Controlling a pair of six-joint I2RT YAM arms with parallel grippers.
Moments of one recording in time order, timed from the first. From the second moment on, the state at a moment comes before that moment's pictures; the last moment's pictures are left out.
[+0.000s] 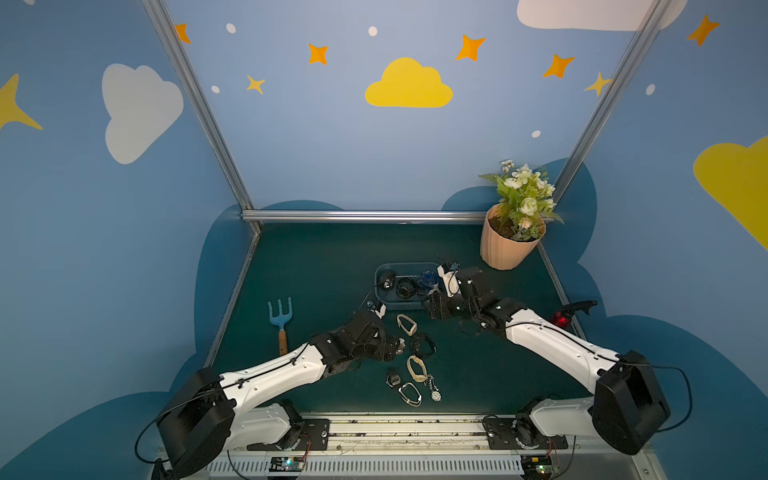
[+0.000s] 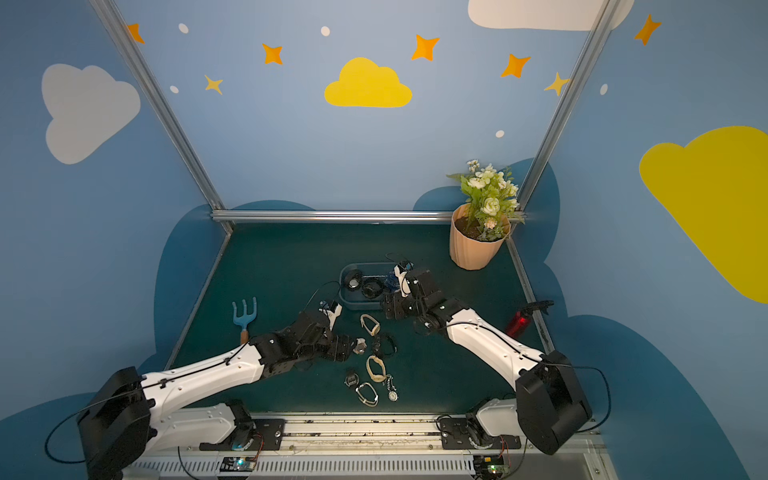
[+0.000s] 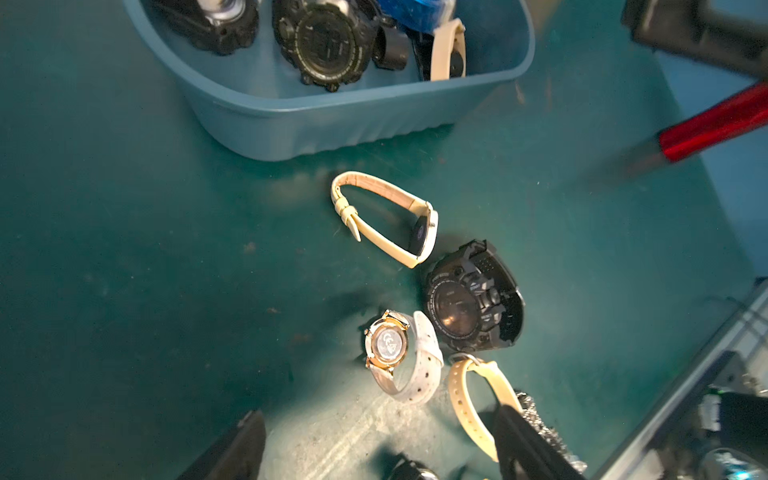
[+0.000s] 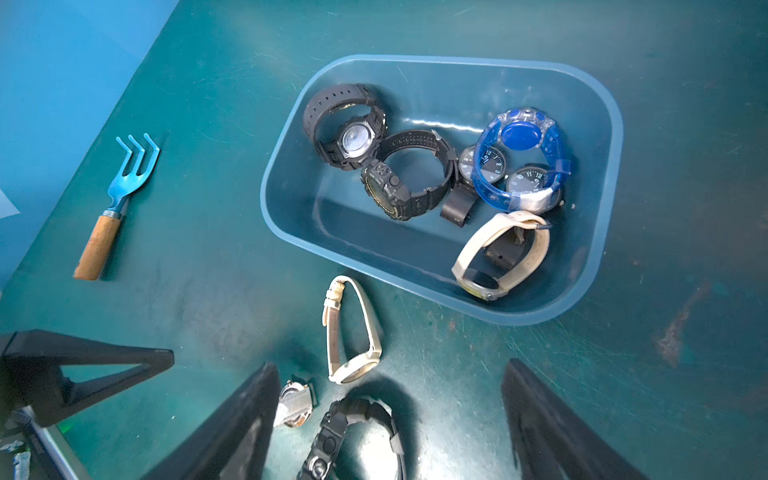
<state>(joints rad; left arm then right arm) -0.85 1.21 0.62 -0.24 -0.04 -0.57 0.63 1.35 0.88 -0.27 -0.11 0.32</state>
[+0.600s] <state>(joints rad) -0.89 1.42 0.70 -0.21 -0.05 -0.53 0.63 1.34 0.88 -0.27 -0.10 0.34</state>
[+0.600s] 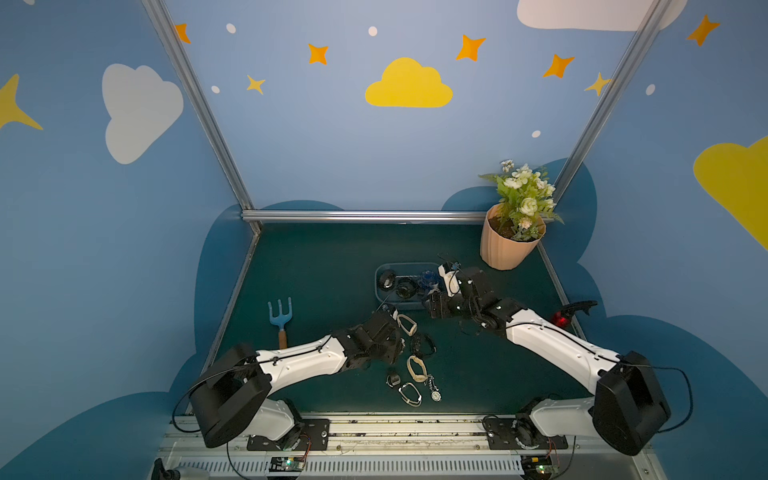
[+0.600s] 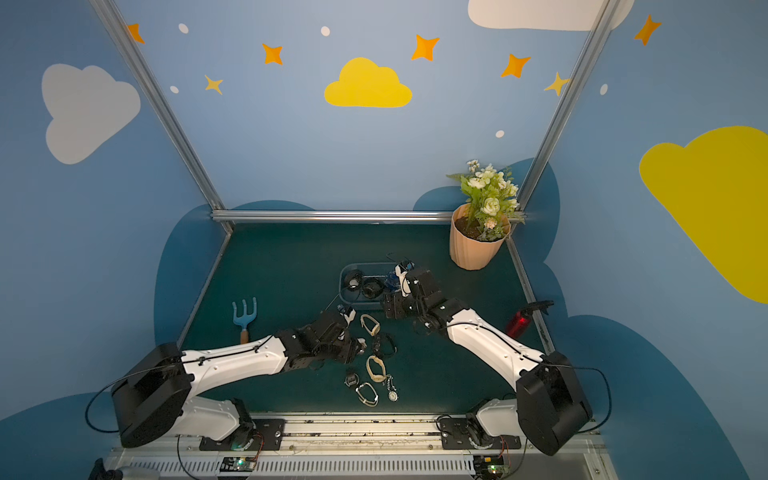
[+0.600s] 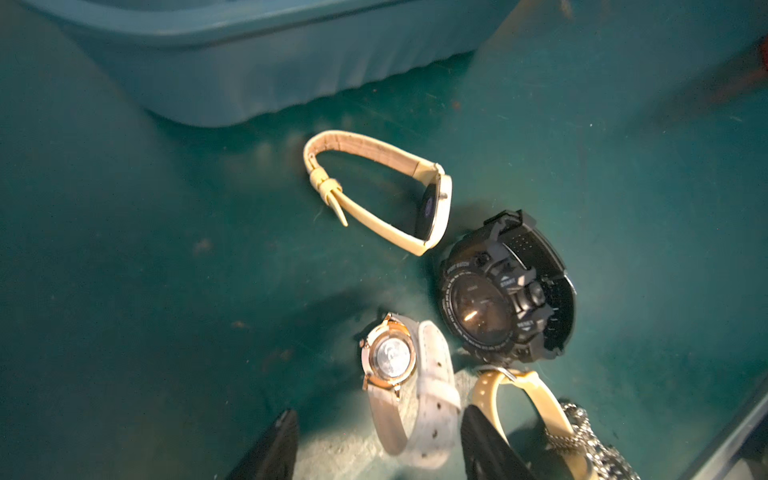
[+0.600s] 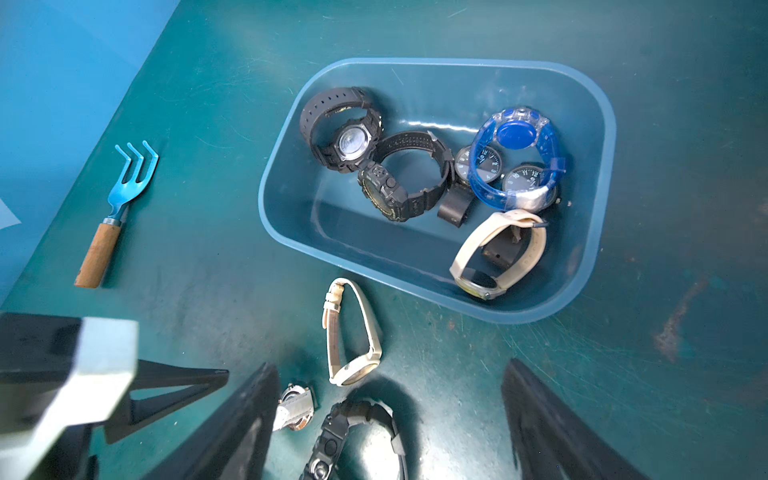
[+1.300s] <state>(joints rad) -0.89 1.47 0.75 -0.21 -0.04 -0.54 0.63 1.34 0.88 -0.27 -0.09 0.34</state>
